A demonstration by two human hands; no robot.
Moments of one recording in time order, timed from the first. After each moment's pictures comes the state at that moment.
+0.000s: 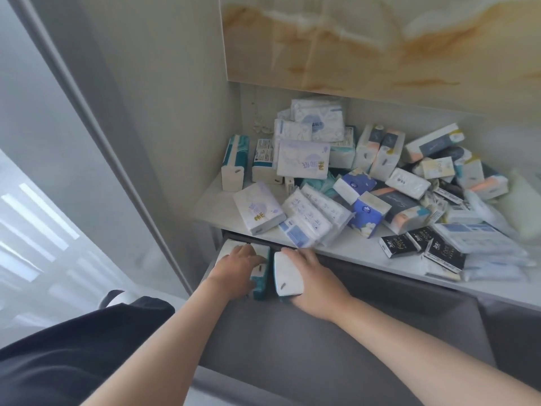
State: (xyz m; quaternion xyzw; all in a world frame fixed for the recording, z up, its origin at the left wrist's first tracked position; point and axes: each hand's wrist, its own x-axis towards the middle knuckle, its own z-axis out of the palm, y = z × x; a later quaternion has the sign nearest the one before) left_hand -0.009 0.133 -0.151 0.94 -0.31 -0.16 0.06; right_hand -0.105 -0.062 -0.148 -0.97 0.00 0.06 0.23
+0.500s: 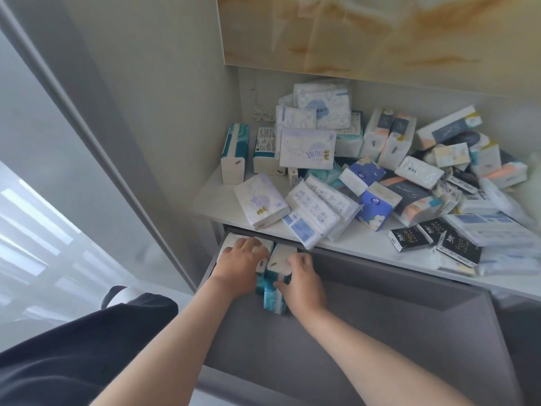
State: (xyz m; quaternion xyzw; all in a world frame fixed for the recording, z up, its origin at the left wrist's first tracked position) left_hand -0.004 0.133 -0.167 0.94 -0.32 -0.10 0.06; right_hand -0.089 -0.015 -0.201 -0.94 0.16 -0.02 0.31
